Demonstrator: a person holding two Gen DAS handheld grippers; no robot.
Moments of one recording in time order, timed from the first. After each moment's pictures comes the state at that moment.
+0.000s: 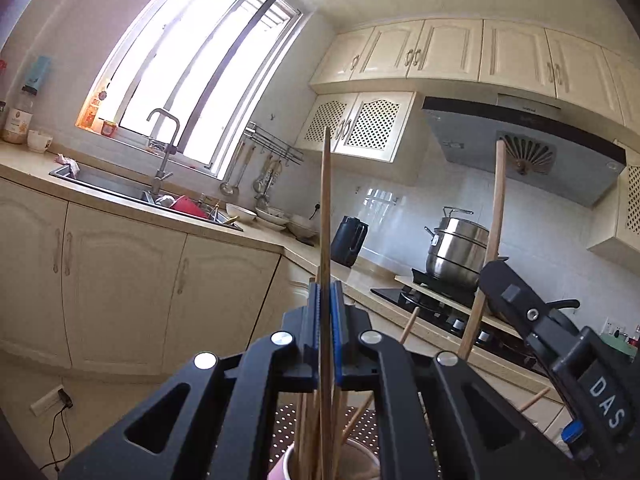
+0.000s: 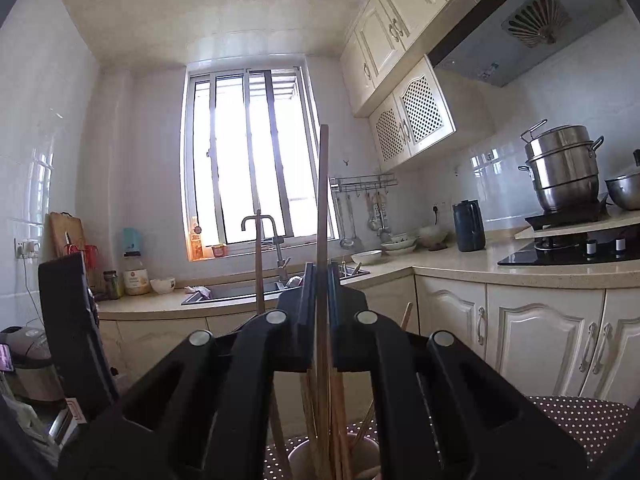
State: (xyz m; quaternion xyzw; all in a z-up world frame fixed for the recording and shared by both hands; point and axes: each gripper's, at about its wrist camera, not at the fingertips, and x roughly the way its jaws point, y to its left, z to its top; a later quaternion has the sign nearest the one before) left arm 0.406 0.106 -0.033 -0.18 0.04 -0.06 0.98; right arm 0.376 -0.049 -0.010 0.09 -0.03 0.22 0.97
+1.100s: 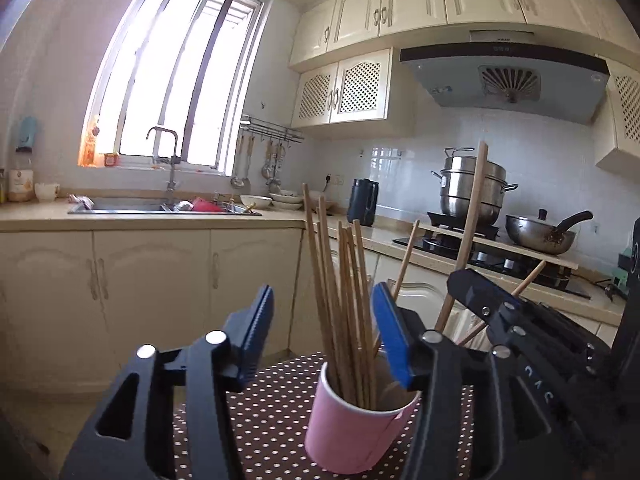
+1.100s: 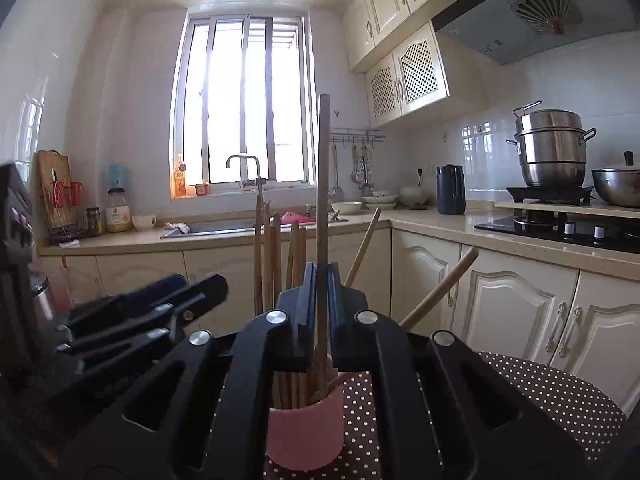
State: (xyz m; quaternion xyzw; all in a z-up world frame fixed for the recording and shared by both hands) left arm 0.345 0.089 -0.060 -0.05 0.08 -0.03 0.99; right arm 0.358 -0.055 -0.059 0.03 0.06 0.19 0.98
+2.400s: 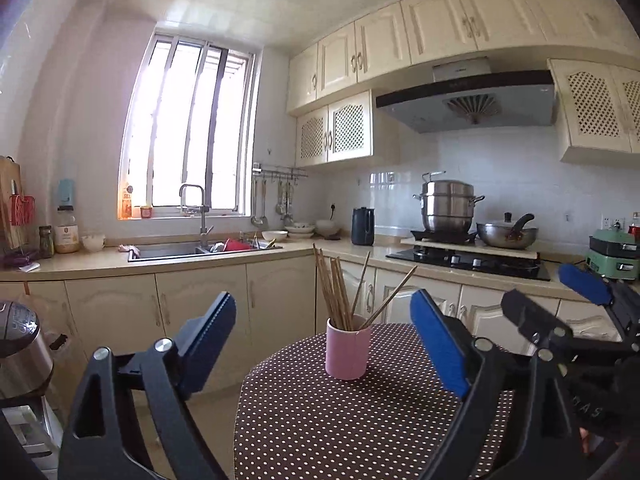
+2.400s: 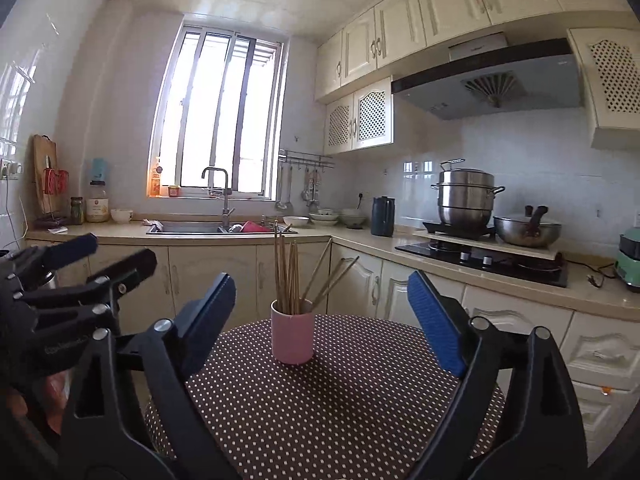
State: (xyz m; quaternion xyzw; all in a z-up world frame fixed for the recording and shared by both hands) left arm 0.055 0.091 0.023 0.00 0.04 -0.01 1.00; right arm 0.068 -0.074 0.020 -0.02 0.03 0.07 1.00
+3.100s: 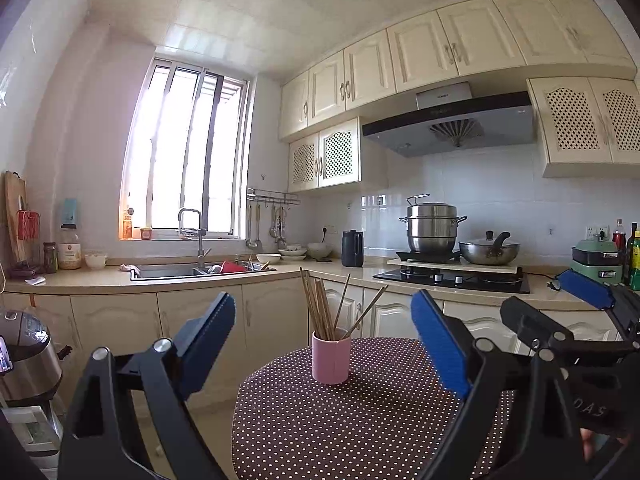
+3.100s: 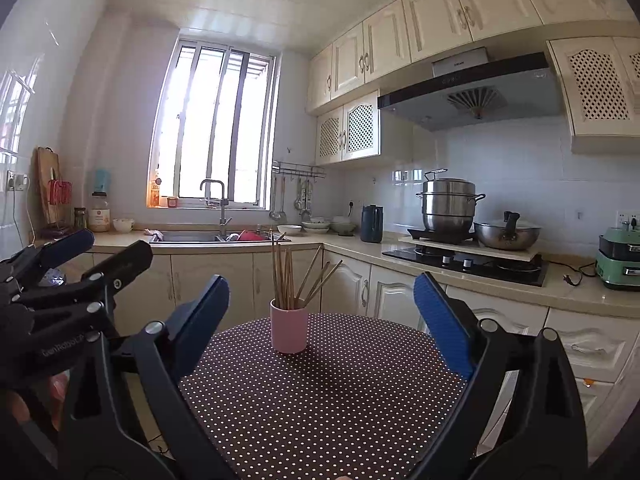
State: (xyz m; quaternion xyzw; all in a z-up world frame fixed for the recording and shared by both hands) left arm -0.020 0.072 0.039 0.00 0.00 -0.03 1.00; right arm -0.001 -0.093 0.038 -0.02 0.02 0.07 1.00
